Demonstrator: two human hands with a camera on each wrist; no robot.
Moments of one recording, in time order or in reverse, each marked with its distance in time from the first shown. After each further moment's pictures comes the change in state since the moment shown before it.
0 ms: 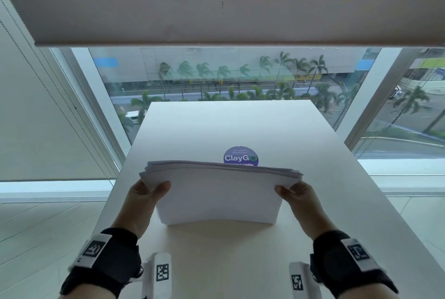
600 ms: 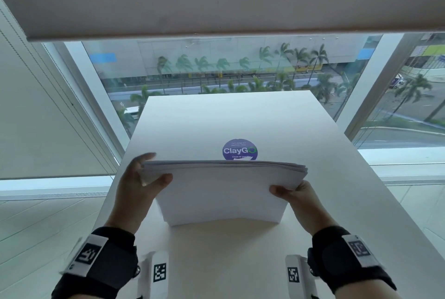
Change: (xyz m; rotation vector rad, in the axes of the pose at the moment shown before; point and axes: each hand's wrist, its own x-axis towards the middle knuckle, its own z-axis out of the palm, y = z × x) left_hand -0.014 0.028 0.006 0.375 0.106 0.239; right_hand 0.003 0.022 -0.005 0.254 -0.095 0.015
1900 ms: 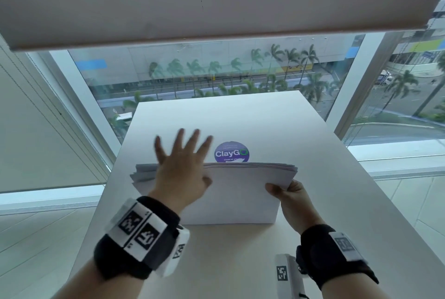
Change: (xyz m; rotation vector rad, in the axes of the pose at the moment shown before) left_hand 0.005 0.080 0.074 1.278 -0.449 0.355; right_hand 0.003 0.012 -0.005 0.189 -0.041 -0.092
